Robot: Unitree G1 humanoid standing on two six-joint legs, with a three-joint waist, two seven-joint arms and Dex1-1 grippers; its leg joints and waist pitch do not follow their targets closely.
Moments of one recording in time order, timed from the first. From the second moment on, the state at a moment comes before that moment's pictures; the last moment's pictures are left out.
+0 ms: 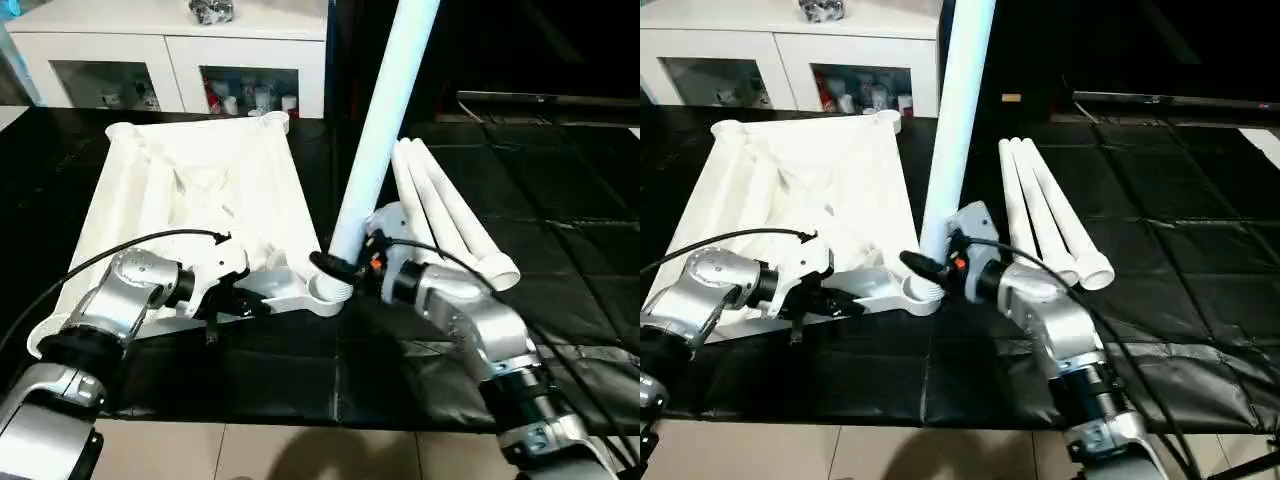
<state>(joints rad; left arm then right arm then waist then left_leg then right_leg) -0.62 0.56 -0.30 0.71 -0.05 0.03 -1.28 -0.49 -0.15 0.19 0.30 0.26 0.34 0.72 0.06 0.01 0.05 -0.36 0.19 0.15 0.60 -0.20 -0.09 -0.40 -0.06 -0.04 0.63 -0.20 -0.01</state>
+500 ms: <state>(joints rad) -0.59 0.56 -0.29 0.65 -0.04 0.08 -1.28 -0.57 -0.13 0.23 0.44 0.20 0.27 0.75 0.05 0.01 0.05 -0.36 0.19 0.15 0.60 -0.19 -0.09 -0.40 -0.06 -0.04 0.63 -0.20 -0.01</state>
